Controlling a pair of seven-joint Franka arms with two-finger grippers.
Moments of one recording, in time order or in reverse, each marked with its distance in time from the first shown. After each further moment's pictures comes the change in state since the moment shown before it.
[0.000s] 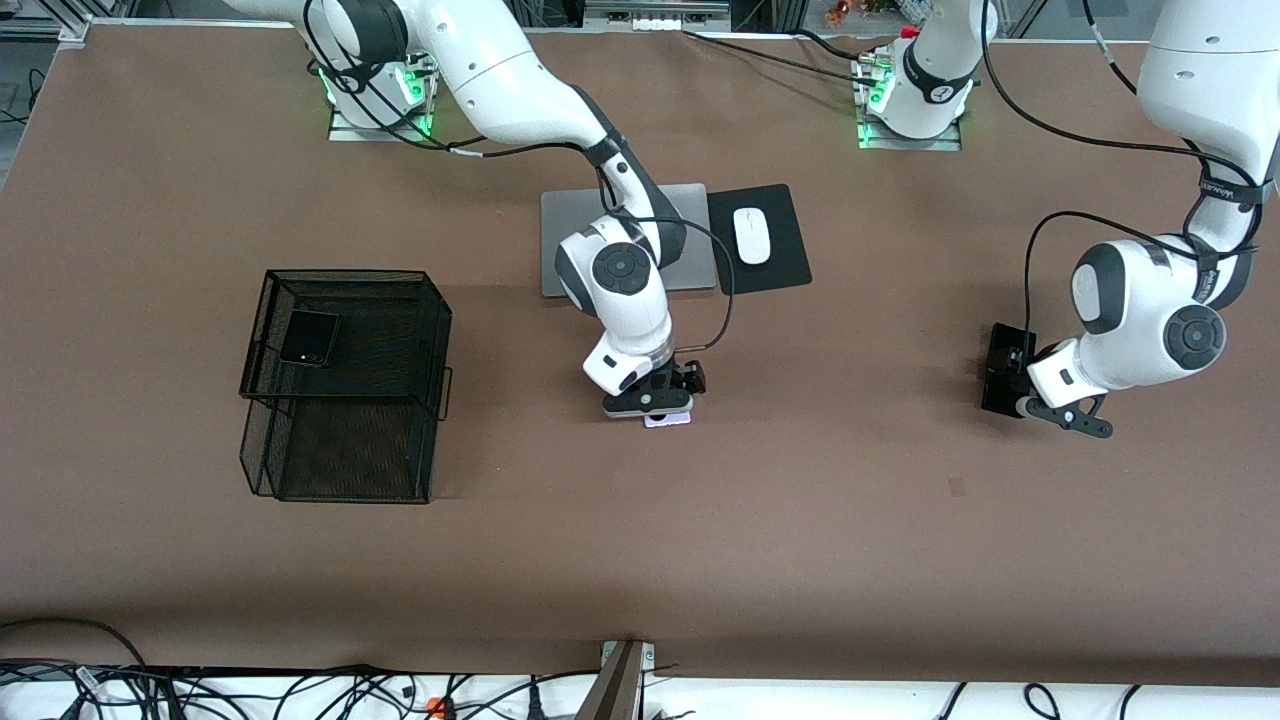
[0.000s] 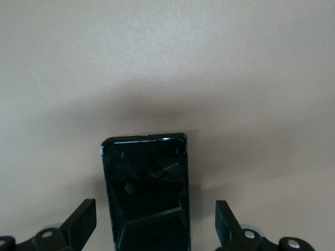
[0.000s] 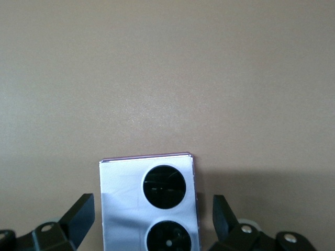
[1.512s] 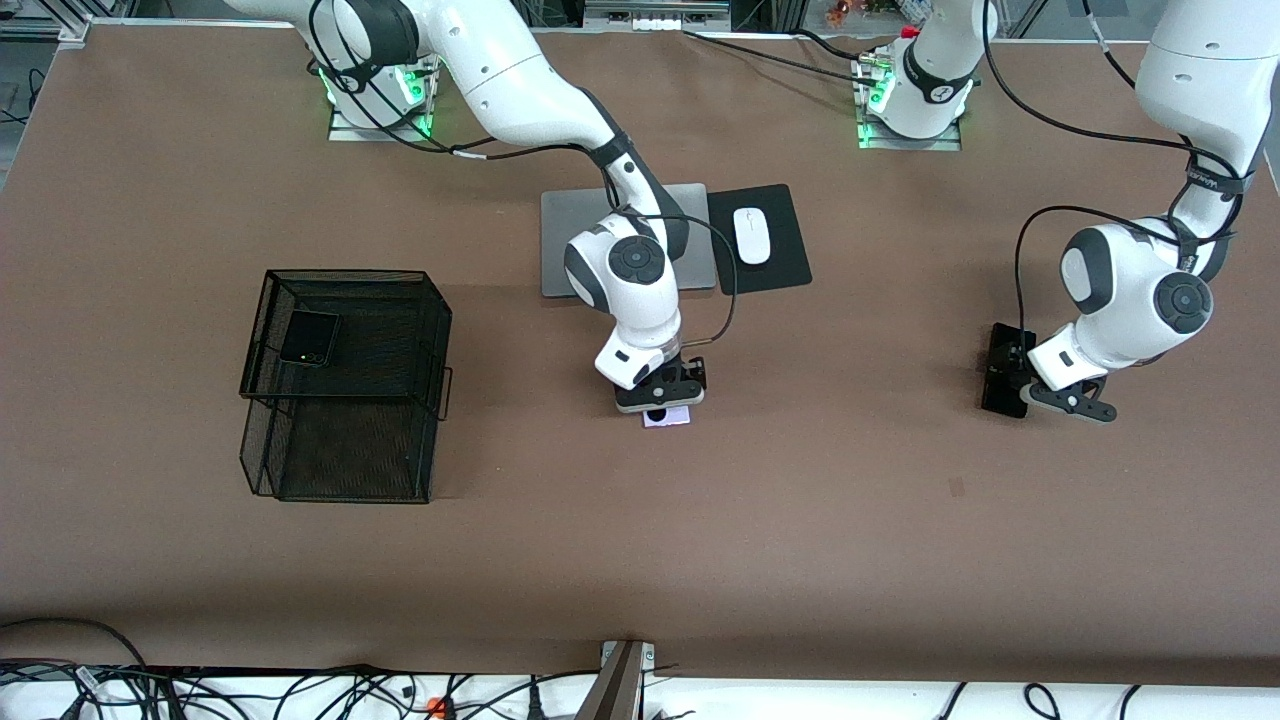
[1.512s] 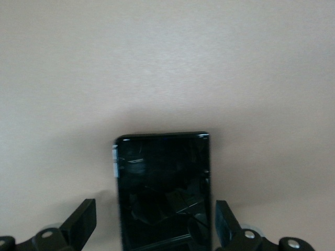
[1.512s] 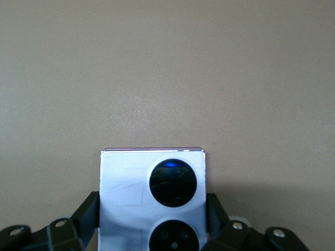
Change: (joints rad) left arm 0.055 -0.013 -0.027 -0.121 0.000 0.220 0.011; right arm 0.024 0.026 -0.010 0.007 -0.073 0.010 0.001
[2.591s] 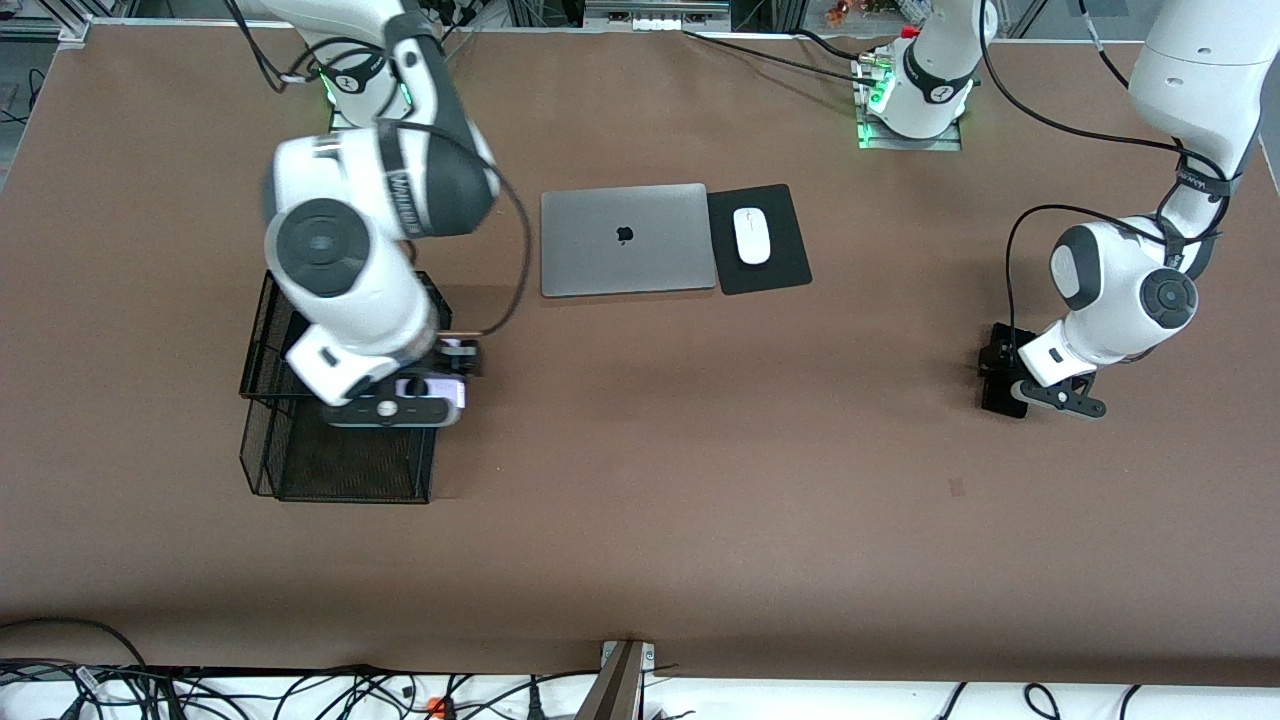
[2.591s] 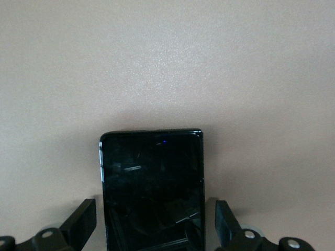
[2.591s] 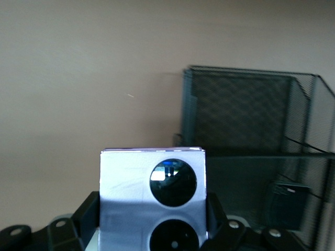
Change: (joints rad) left arm 0.004 0.011 -0.002 -0.030 0.000 0.058 -0.003; right arm -0.142 -0.508 -0.336 -0.119 0.002 -0.800 -0.391
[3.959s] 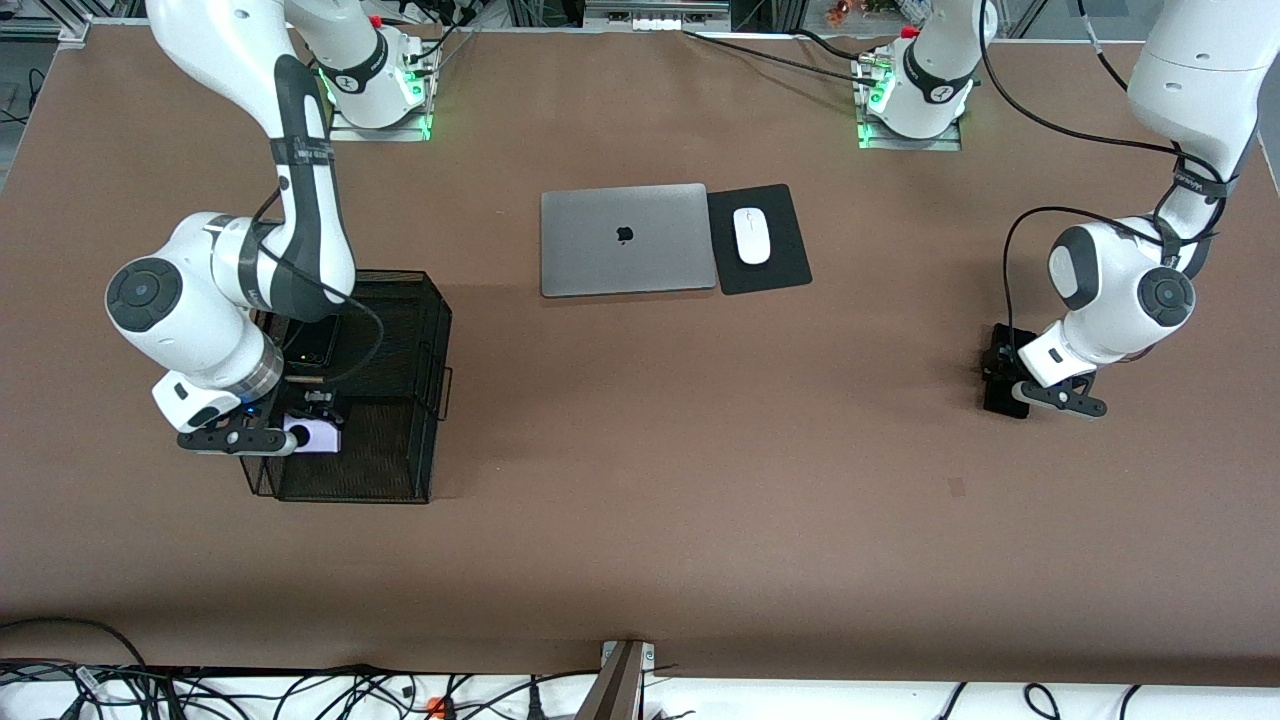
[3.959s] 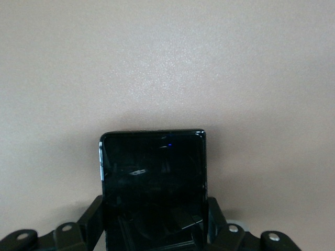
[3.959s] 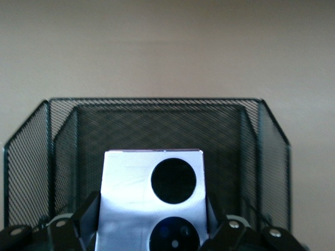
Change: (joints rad) left arm 0.003 0.005 0.000 -0.003 0.000 0.018 -0.021; right arm -0.092 -0.003 -0.071 -0.508 0.258 0.661 -0.393
